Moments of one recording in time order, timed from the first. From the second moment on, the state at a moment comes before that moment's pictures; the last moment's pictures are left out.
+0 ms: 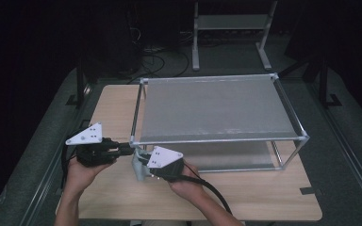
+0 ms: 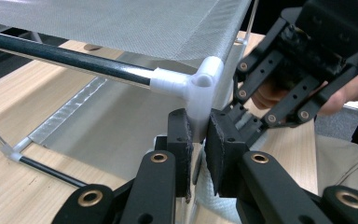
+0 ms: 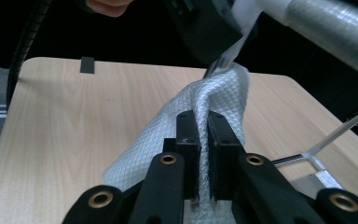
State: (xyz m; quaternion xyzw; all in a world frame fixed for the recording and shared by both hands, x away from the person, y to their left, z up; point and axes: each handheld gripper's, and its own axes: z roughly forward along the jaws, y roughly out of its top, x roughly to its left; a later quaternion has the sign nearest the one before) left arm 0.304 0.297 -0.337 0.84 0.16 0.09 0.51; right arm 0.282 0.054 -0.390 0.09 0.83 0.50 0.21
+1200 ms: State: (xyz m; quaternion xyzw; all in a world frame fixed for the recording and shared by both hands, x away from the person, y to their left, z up) left arm 0.303 0.296 -0.339 0.84 0.16 0.10 0.51; right arm 0.283 0.068 -0.438 0.11 0.87 0.45 0.18
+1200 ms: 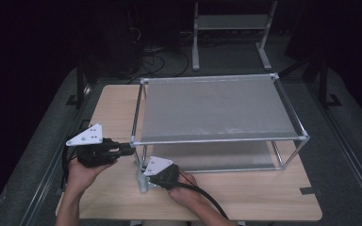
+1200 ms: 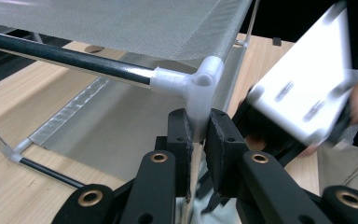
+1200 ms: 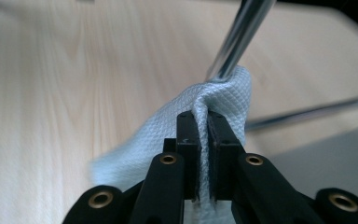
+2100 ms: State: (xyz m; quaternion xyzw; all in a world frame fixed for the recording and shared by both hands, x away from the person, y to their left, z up) left arm 0.308 0.288 -0.356 0.85 0.17 0.06 0.49; right arm 0.280 0.008 -0.408 0.11 0.88 0.44 0.16
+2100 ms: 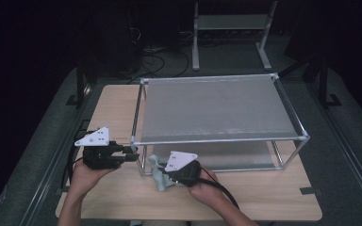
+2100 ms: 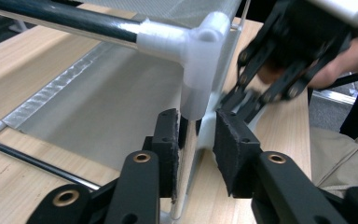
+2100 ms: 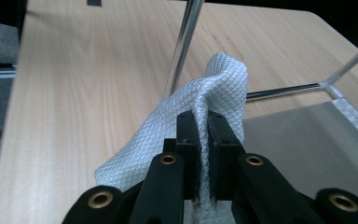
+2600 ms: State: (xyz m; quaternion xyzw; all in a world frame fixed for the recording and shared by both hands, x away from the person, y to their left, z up) left arm 0.310 0.287 -0.360 0.85 0.16 0.07 0.49; right arm 0.281 -0.004 -0.378 0.09 0.89 0.43 0.13
